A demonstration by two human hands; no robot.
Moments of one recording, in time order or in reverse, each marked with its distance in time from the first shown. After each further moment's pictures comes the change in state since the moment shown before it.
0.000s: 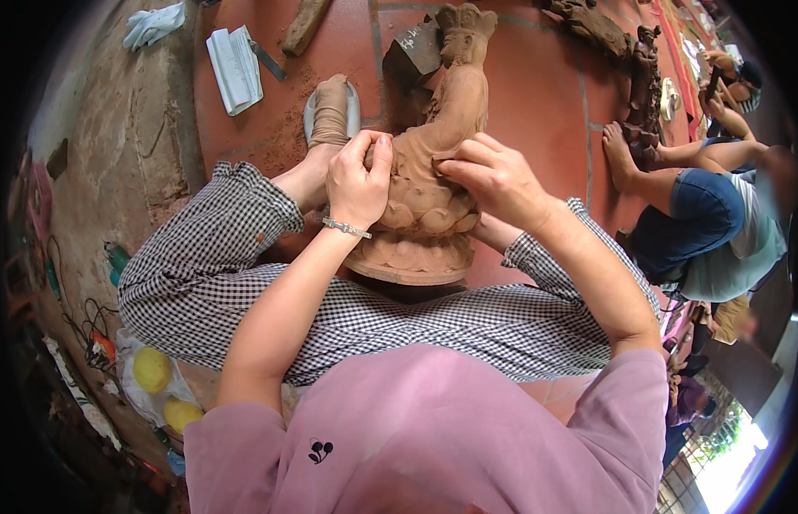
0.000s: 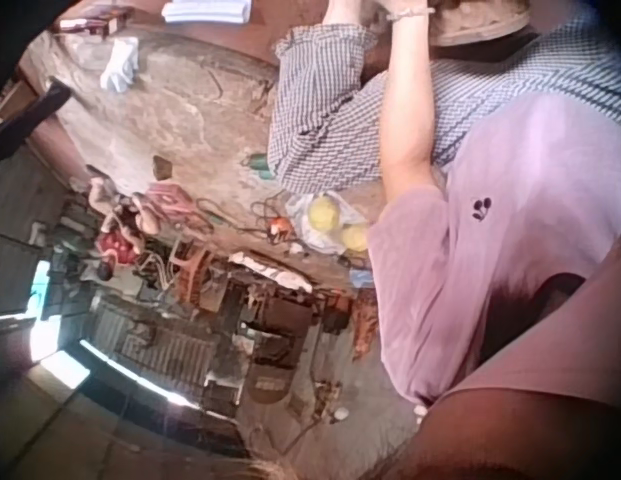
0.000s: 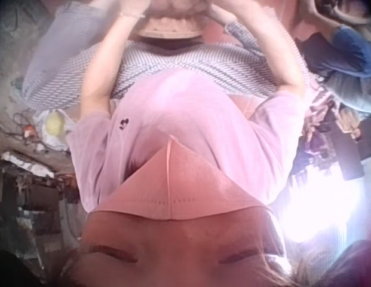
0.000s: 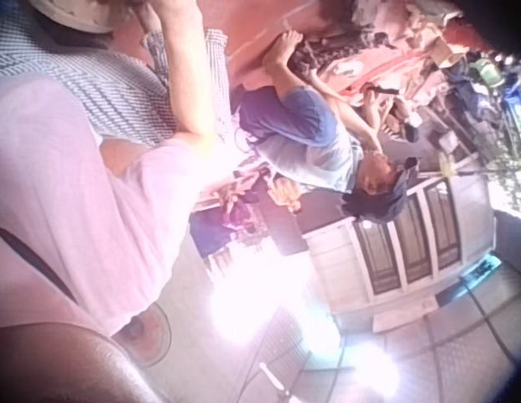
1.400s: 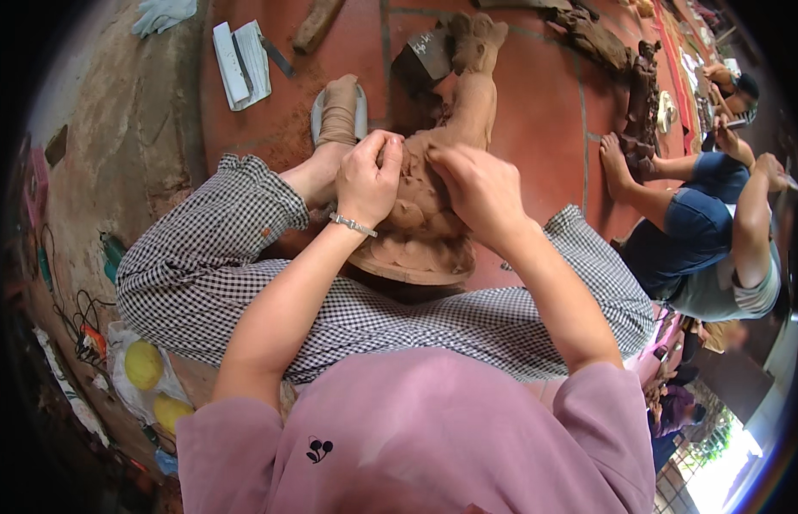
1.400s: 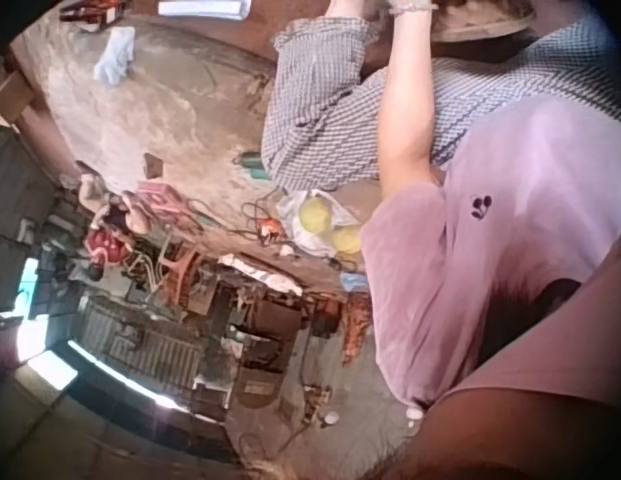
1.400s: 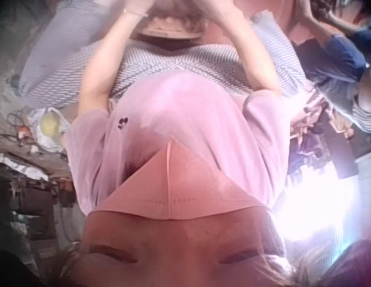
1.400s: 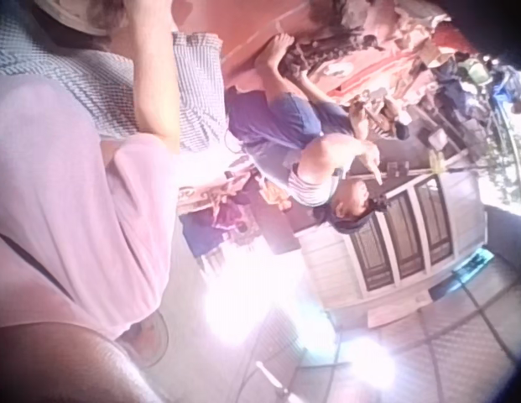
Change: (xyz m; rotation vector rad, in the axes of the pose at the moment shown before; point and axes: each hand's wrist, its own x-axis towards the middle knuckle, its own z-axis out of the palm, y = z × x) left_hand 0.000 -0.006 0.001 -0.062 0.006 0.021; right_hand 0.021 -0.044 0.024 -0.147 0.111 0.324
